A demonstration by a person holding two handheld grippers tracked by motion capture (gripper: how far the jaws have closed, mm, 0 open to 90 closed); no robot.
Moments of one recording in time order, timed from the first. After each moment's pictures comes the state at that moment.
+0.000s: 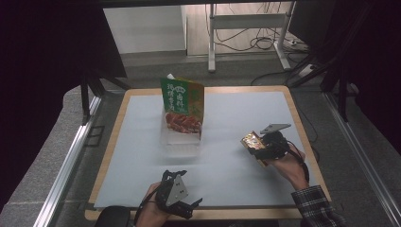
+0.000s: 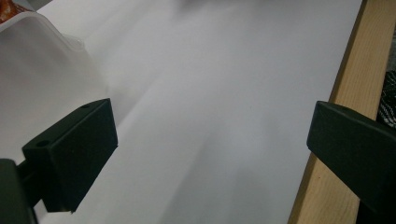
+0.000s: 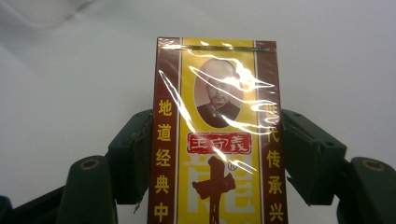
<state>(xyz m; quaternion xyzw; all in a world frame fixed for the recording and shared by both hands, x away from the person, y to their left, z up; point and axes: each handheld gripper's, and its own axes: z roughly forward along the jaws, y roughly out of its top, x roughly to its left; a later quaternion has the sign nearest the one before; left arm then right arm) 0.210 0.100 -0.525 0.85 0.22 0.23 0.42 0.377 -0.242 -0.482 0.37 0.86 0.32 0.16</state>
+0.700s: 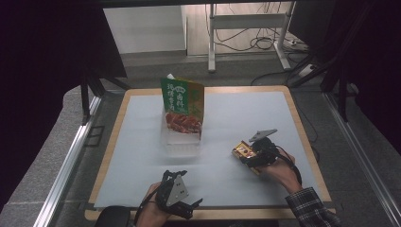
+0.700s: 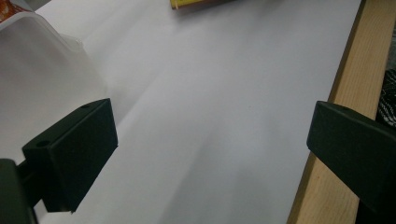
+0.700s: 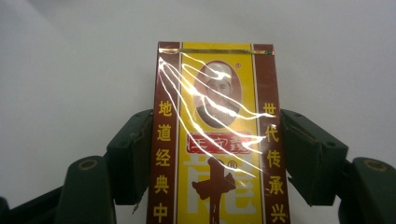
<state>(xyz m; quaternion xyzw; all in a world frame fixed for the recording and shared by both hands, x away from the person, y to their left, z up) 0.210 0.099 -0.526 0.85 0.22 0.23 0.42 0.371 -0.218 -0.504 0.33 0.89 0.30 0.12</state>
